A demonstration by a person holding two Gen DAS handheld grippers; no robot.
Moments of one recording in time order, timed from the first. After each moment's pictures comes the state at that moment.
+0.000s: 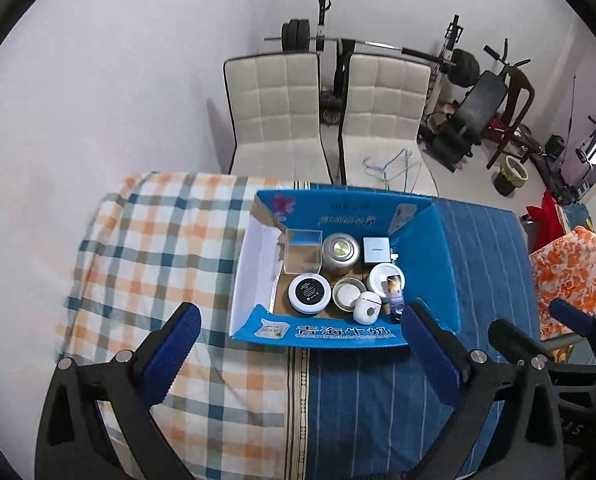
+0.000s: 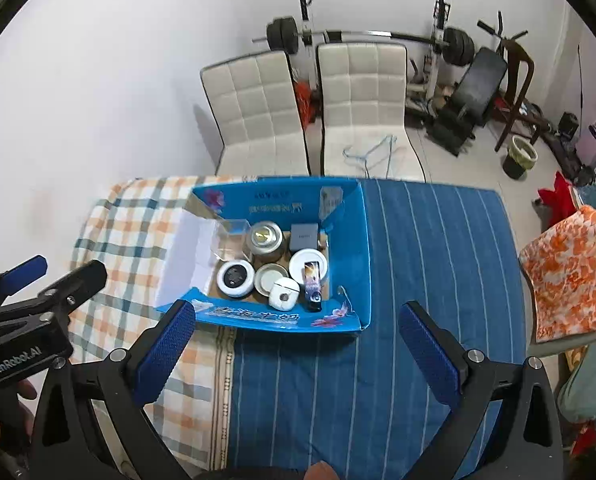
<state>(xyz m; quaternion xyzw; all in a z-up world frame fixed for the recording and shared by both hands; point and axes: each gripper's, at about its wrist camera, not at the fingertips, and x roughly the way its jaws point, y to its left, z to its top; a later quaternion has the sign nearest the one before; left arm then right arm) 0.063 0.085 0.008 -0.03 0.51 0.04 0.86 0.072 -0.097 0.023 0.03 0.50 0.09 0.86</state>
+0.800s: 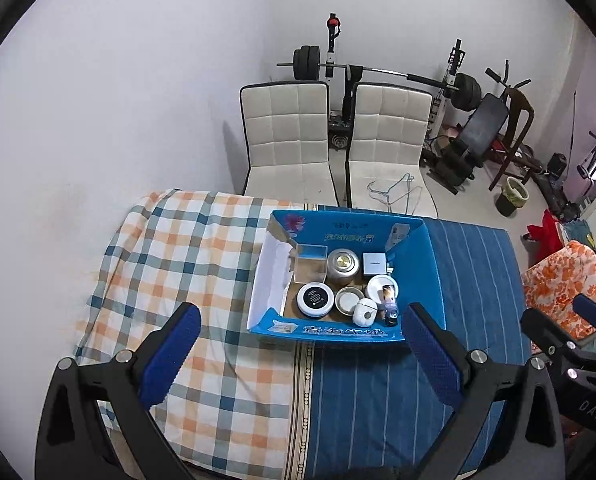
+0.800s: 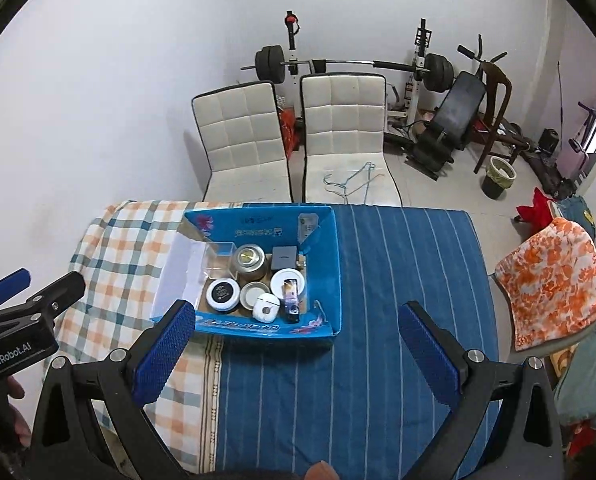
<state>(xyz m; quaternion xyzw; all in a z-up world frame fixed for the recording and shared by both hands) 0.025 0.083 0.049 -0.03 0.47 0.06 0.88 0.049 -0.118 0.059 0.02 0.47 0.05 0.88</state>
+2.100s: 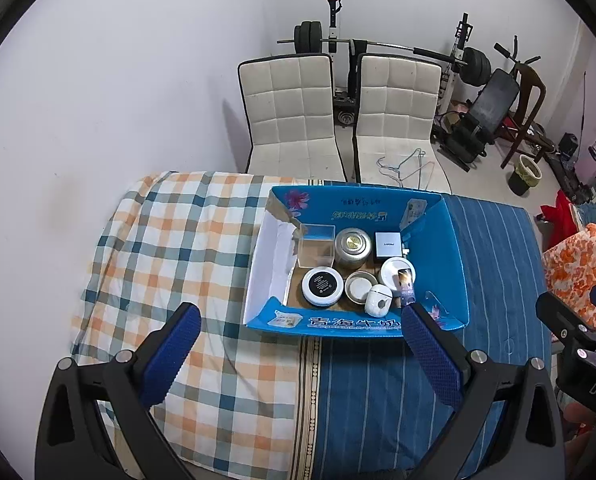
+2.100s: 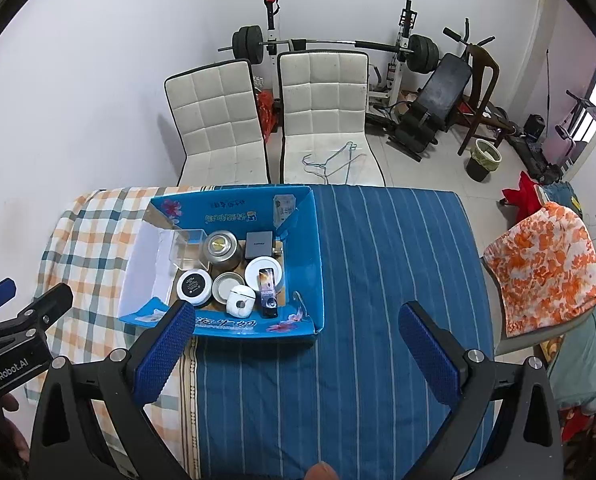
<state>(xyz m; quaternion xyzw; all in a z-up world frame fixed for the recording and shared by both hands) 0.051 0.076 0.005 -0.01 0.51 0.07 0.86 0.075 -0.121 0.010 0.01 0.50 0.02 0.87</state>
